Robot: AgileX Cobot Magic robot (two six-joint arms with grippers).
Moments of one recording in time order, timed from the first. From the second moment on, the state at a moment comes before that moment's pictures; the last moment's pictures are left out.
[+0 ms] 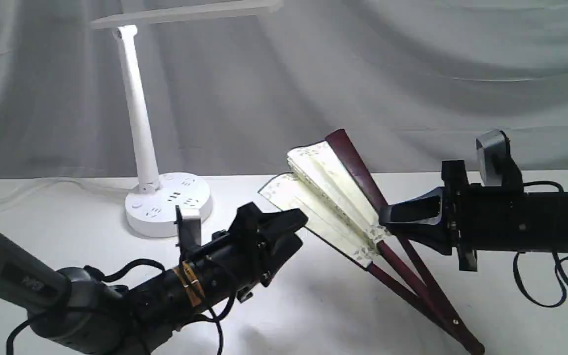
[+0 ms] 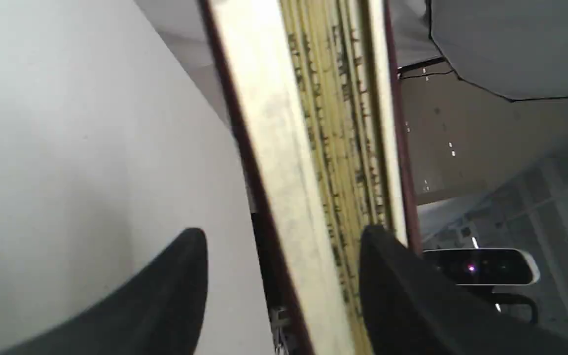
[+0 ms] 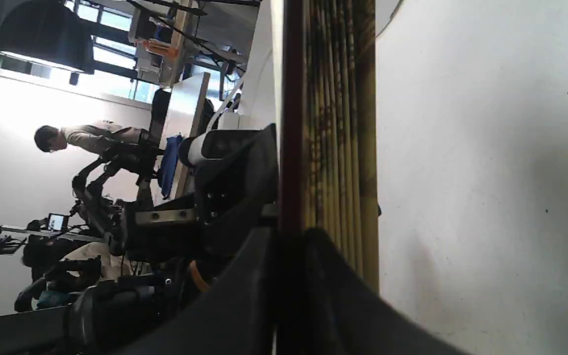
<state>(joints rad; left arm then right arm) -0.44 2.31 -1.07 0.50 -1.21 -1.57 -0.23 1.99 -1.06 1.60 1.21 -1.13</state>
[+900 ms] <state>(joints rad) -0.45 2.31 -1.16 0.50 -1.19 -1.62 -0.23 1.99 -1.06 1.58 1.21 -1.14</state>
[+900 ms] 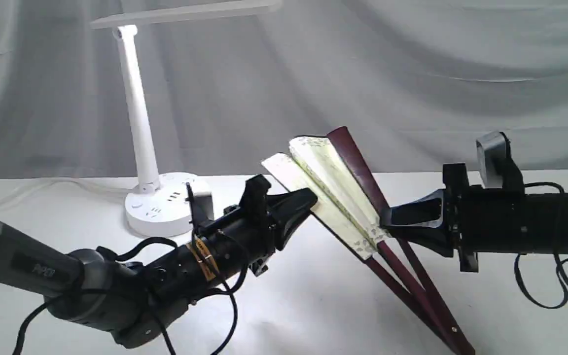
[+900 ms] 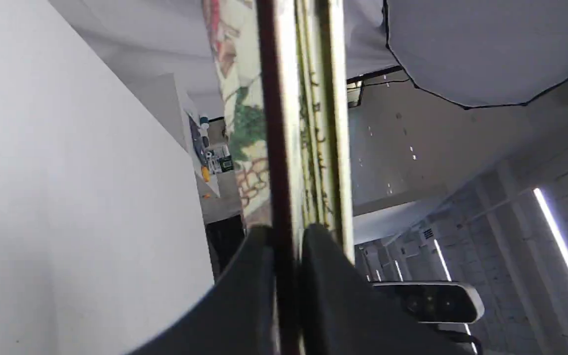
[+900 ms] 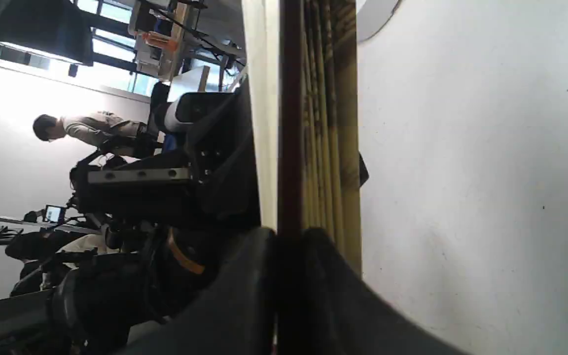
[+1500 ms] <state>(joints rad) -0.45 2.31 -1.17 0.57 -1.20 -1.72 -0.23 1.99 -1.06 1.58 1.21 -1.14</state>
